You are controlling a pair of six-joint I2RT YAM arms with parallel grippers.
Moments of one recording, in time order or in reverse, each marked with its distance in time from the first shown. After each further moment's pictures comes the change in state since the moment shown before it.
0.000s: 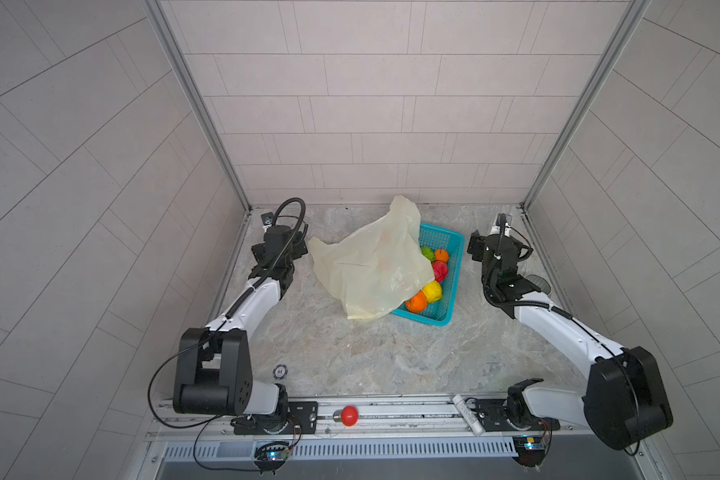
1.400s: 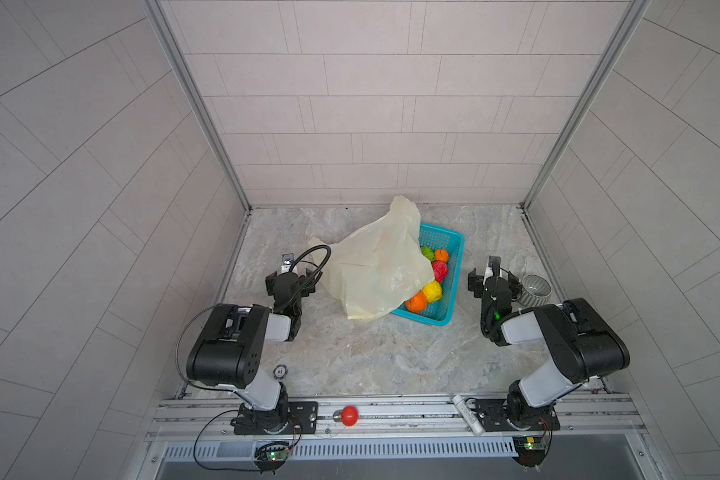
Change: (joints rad) left arm -0.035 0.159 -0.588 0.912 0.016 0.322; right arm -0.168 0.358 -0.488 0.865 -0.079 -0.209
